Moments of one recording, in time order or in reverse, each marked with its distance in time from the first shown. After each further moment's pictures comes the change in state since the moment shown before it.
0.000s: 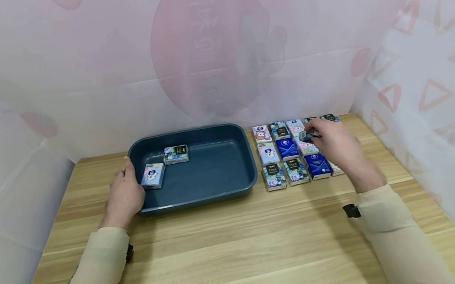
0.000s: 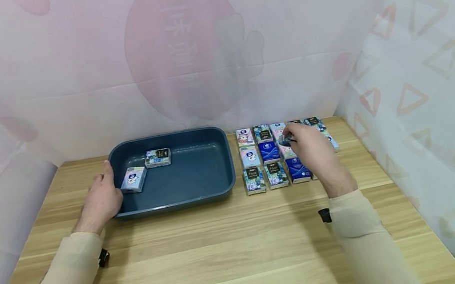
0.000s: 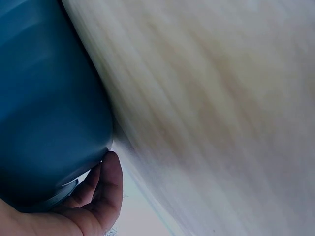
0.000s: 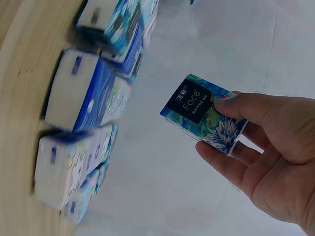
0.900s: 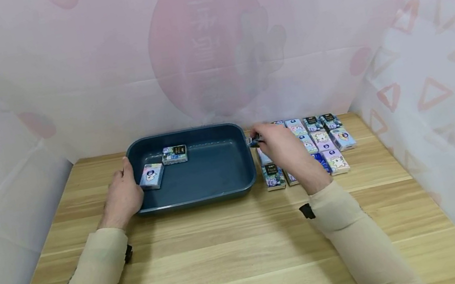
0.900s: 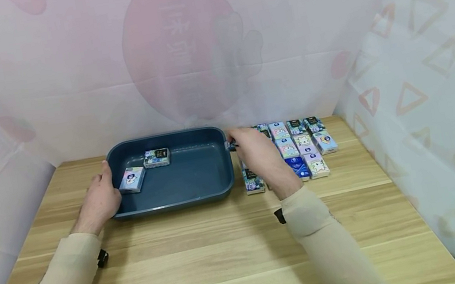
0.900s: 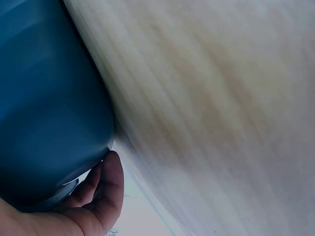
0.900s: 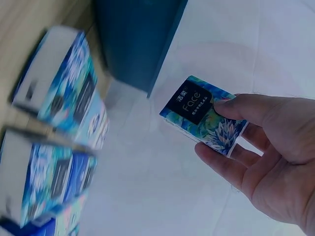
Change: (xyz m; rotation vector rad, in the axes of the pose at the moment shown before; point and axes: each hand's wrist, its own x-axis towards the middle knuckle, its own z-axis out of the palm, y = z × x) left_hand -0.003 0.002 -0.004 -0.009 -0.014 -0.006; right_hand 0.030 -0.111 0.034 0.039 -0.071 -0.159
